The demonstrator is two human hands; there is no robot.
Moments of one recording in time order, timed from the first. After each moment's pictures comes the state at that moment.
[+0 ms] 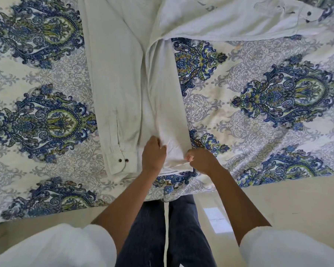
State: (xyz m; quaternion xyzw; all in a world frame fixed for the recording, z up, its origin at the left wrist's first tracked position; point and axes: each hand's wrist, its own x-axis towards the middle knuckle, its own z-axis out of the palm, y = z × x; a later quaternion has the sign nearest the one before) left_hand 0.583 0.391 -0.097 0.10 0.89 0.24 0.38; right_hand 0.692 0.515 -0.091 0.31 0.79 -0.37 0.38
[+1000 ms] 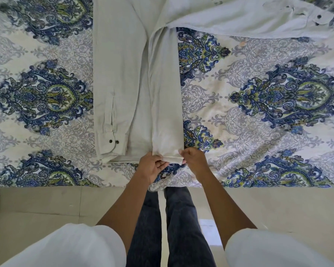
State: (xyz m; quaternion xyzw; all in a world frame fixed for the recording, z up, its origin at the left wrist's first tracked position) left_hand 0.655 0.371 -0.105 -0.39 0.55 0.57 0.47; right_hand 0.733 0.493 -0.117 0.48 0.63 -0.58 0.18
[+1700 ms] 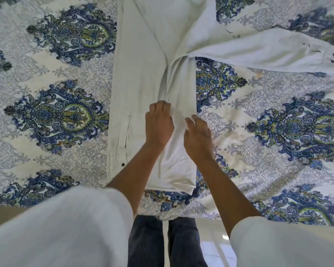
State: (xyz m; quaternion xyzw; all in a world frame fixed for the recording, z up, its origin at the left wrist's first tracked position) left_hand 0.506 0.442 -0.091 0.28 0.95 0.14 0.06; right_hand 0.606 0.524 -0.109 0.27 0.94 -0.23 0.00
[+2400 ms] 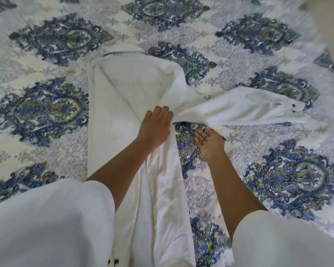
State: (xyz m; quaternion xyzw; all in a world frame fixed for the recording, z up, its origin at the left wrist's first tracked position) left_hand 0.340 0.577 -0.088 0.53 0.85 -0.02 0.01; right_hand 0.474 0.691 -0.097 0.58 0.21 -0.76 -0.19
